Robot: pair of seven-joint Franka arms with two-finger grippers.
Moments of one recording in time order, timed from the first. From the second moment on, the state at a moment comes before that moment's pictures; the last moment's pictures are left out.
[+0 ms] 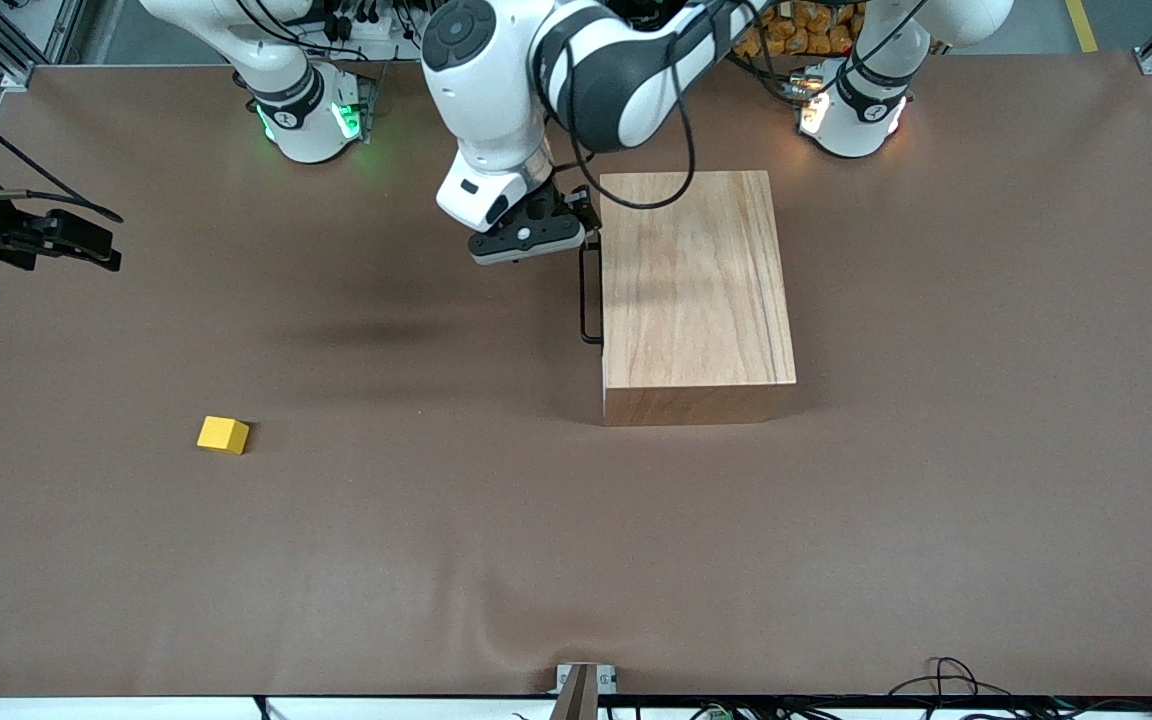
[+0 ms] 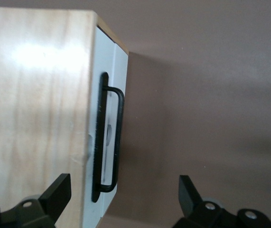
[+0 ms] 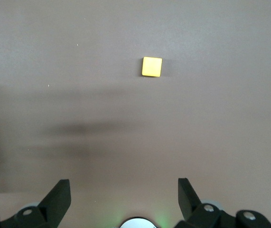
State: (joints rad) left arm -1.06 0.68 0.12 -1.03 0.04 1.60 -1.06; right arm 0.01 0.03 -0.03 -1.54 0.01 1.44 0.01
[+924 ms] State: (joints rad) left arm -1.09 0.85 0.13 -1.03 0.12 1.59 -0.99; right arm 0.01 0.03 -0.03 -1.54 0.01 1.45 0.01
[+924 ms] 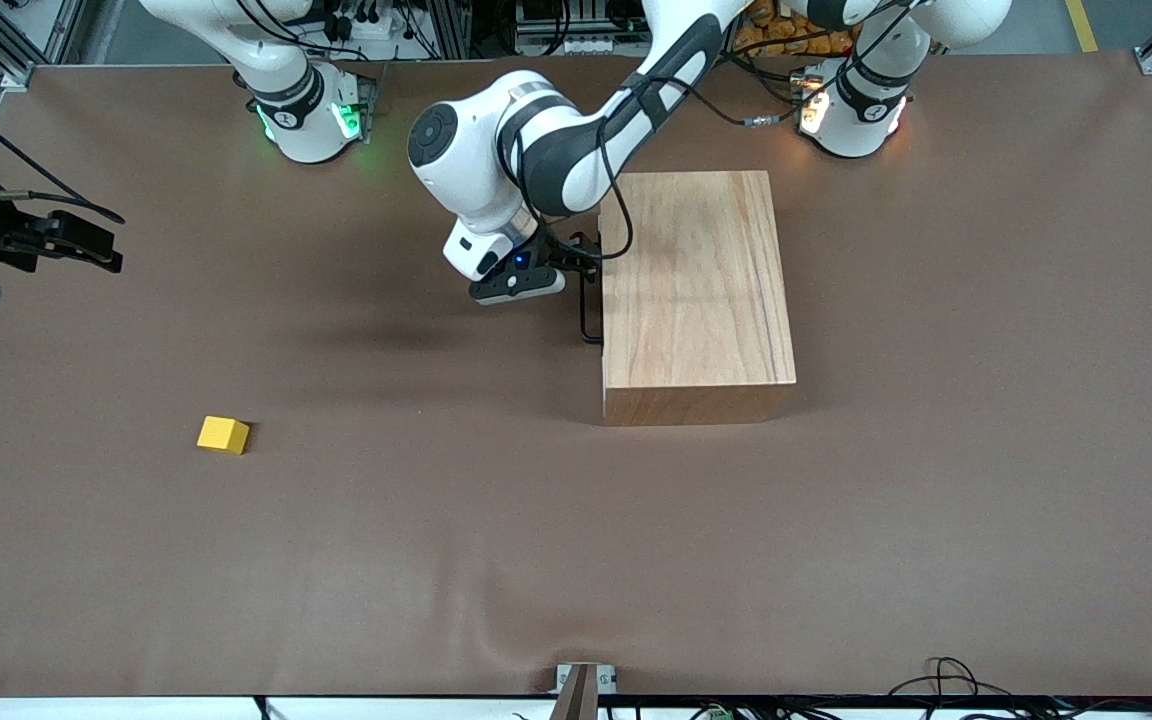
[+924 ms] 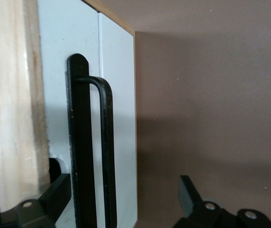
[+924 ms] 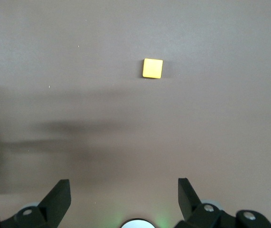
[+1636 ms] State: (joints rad) left arm -1.10 0.89 0.13 -1.03 0.12 1.60 -0.98; right arm 0.01 0.03 -0.03 -1.55 0.01 1.45 0.01
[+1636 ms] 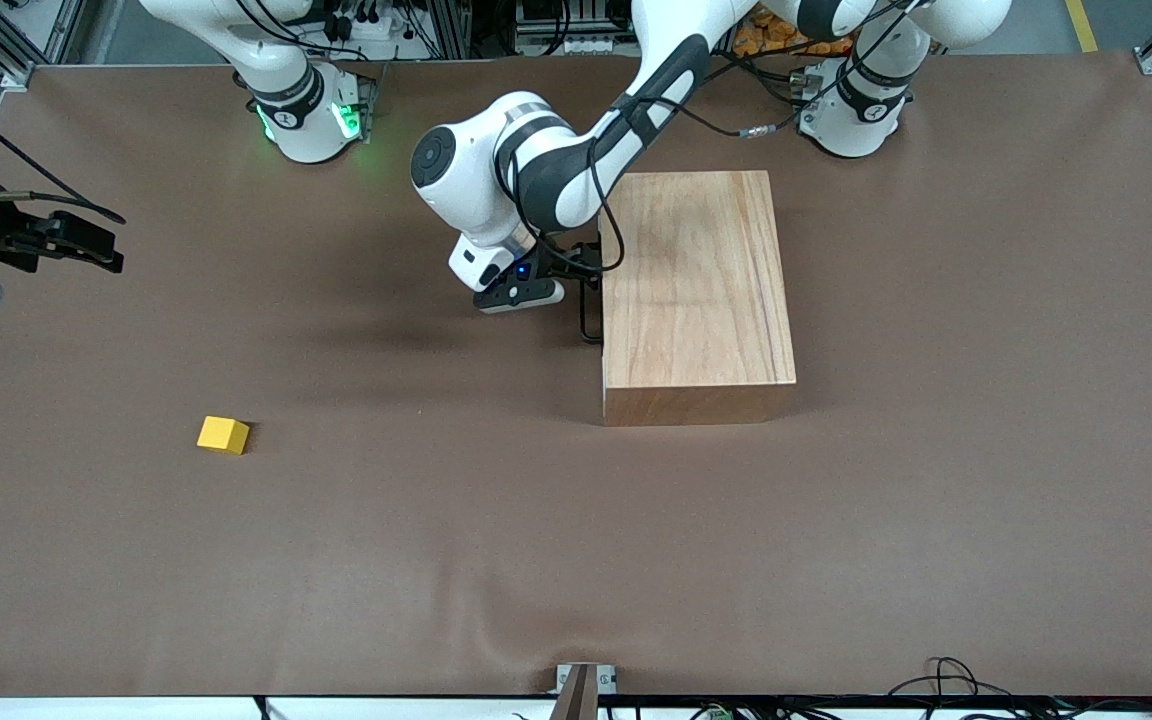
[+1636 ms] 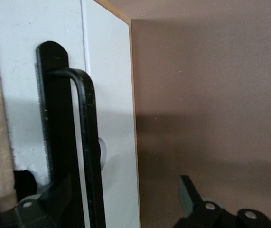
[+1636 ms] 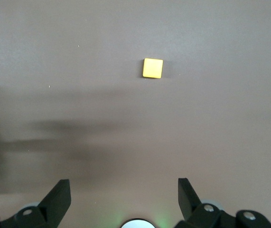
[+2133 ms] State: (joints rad) left arm -1.10 0.90 0.13 -1.03 0.12 1.63 -0.95; right arm 0.01 0.03 -0.03 -1.55 0.01 1.45 0.01
